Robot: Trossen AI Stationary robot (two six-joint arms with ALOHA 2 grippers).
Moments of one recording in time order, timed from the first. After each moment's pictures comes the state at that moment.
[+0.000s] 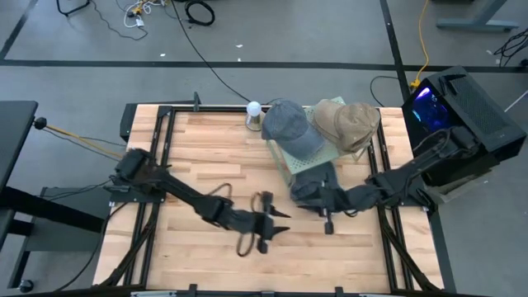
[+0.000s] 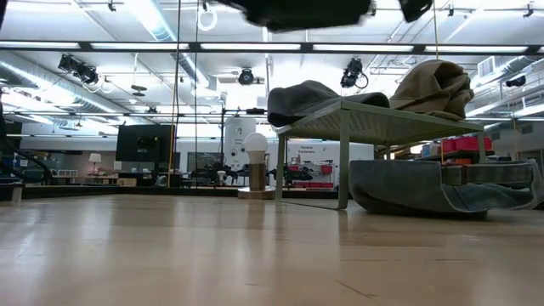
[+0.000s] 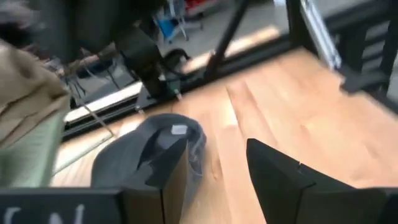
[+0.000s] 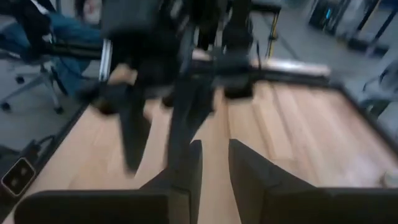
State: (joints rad) left arm -0.42 1.83 1.10 0.47 -0.46 0.24; right arm 0.50 1.17 0.77 0.05 0.45 0.05
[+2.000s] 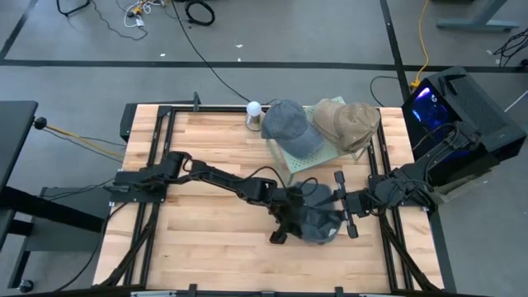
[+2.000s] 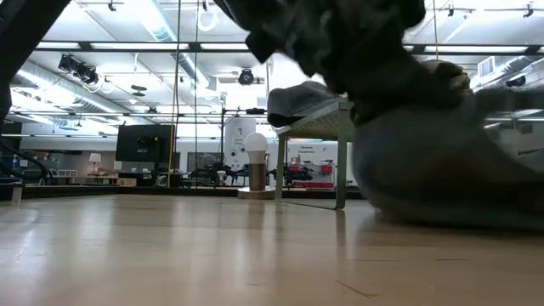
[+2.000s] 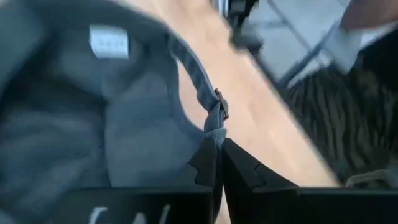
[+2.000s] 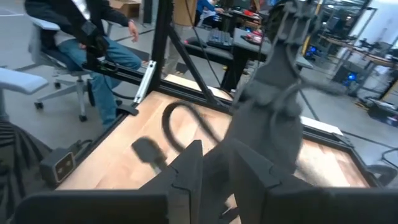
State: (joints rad) left arm -0.18 2.22 1.65 -0.10 0.45 -0.03; right arm 0.62 0.96 0.71 0.05 0.42 -0.16
